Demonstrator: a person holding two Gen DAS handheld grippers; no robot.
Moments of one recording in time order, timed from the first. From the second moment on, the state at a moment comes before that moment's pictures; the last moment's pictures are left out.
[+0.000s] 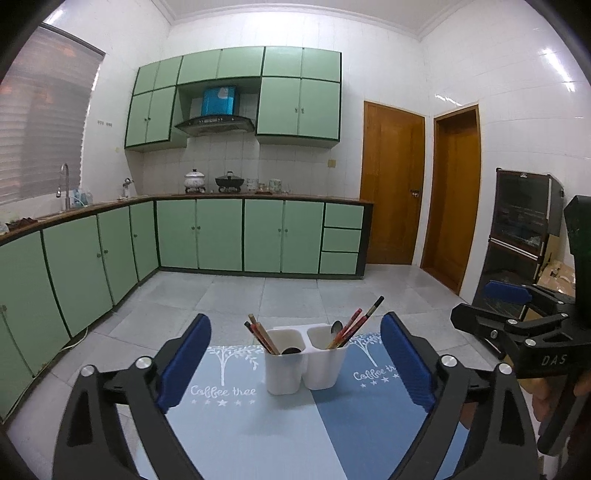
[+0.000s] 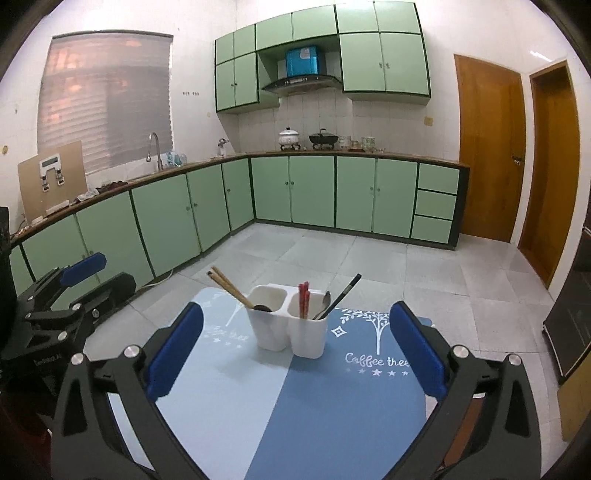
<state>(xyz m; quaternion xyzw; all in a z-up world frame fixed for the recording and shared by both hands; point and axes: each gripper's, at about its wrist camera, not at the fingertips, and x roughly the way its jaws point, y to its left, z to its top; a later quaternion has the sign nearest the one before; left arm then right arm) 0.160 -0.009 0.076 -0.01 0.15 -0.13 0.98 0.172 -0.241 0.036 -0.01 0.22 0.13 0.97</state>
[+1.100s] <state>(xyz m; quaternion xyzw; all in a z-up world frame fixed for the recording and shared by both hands) 0.108 -0.016 0.070 0.00 0.16 -0.12 0.98 0.113 -0.233 0.029 -0.01 0.21 0.11 0.97</state>
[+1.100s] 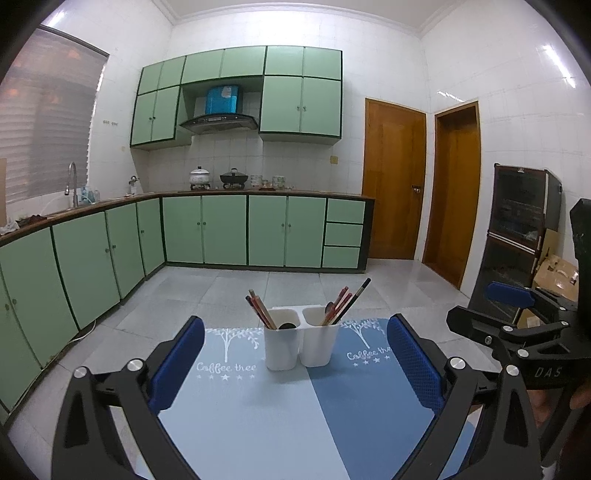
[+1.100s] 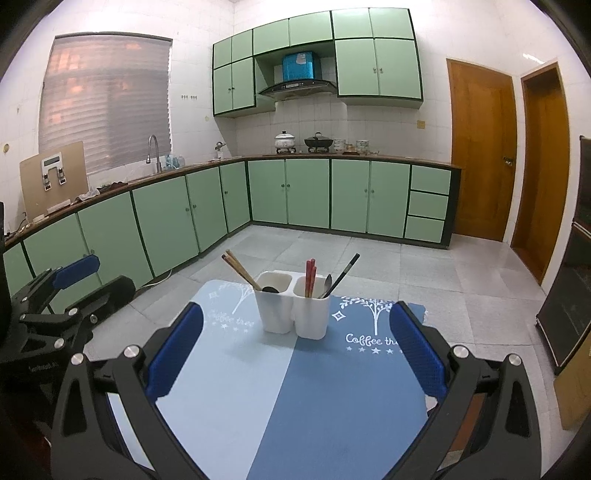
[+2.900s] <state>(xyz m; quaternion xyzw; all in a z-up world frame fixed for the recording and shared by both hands) 0.107 -0.014 0.061 -0.01 0.17 -0.11 0.98 0.114 -0.230 0.024 -0.02 0.22 0.12 0.97</state>
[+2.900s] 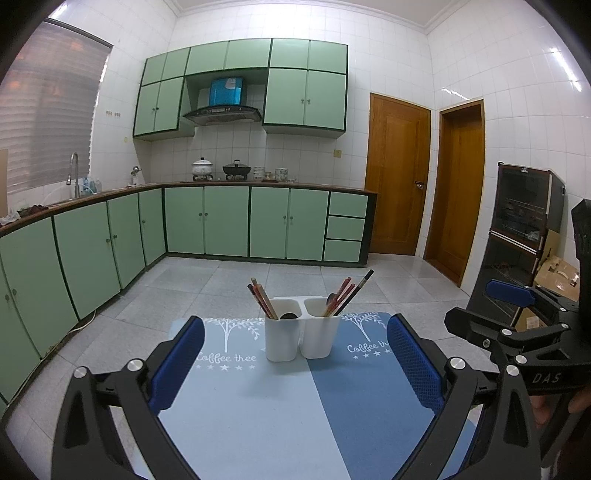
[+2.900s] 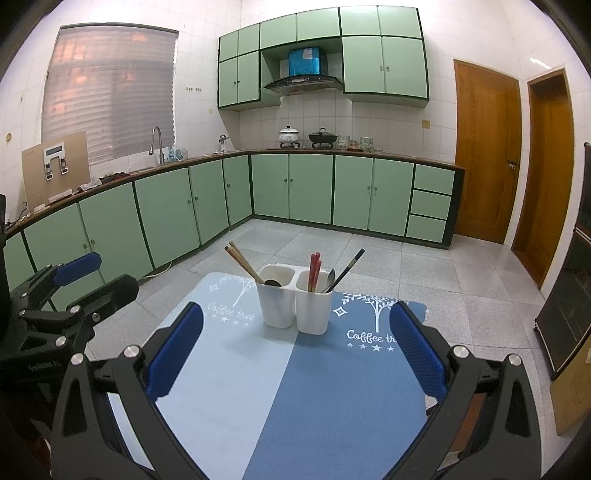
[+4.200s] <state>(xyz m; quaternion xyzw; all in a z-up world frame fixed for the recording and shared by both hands) 0.108 -0.016 0.055 -0.02 0.18 -0.11 0.98 0.118 -0.237 0.011 -0.03 0.23 0.12 0.97</state>
